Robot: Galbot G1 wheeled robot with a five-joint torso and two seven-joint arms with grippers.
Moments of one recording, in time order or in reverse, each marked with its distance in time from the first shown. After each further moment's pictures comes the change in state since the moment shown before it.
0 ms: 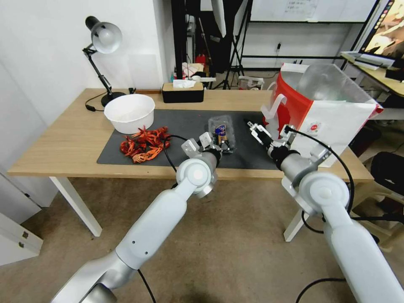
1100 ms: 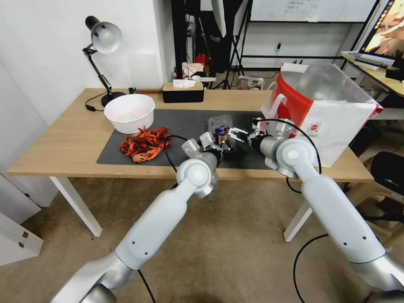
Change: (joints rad) left arm 0.005 0.011 0.005 -0.022 -0.001 -0.003 -0.001; right arm 0.321 -0.027 -0.244 -0.289 -0.009 -0.247 0.094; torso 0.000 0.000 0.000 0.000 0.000
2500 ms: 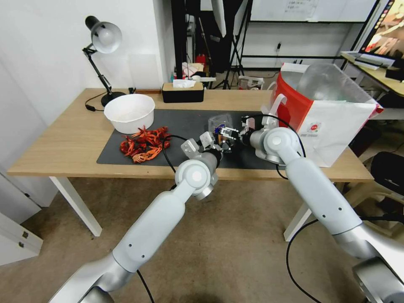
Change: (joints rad) left arm 0.006 0.011 0.001 -0.032 -0.014 -0.002 -0.001; right arm 0.158 0.057 -0.104 -0.224 -0.003 -0.044 -0.027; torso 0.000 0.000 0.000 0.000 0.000
